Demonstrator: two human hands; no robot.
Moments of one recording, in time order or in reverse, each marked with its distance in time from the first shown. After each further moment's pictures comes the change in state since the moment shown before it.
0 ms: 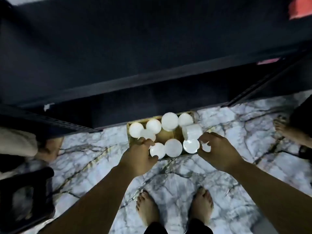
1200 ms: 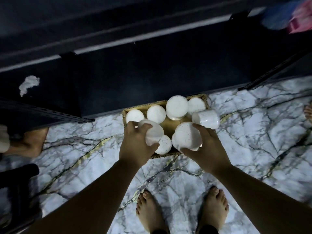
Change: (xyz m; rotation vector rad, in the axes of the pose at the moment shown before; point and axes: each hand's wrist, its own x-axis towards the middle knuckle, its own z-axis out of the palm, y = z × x) left_hand 0.066 -0.067 0.090 -0.042 0.331 -0.040; right_hand 0.058 0.032 0.153 0.177 0.178 0.031
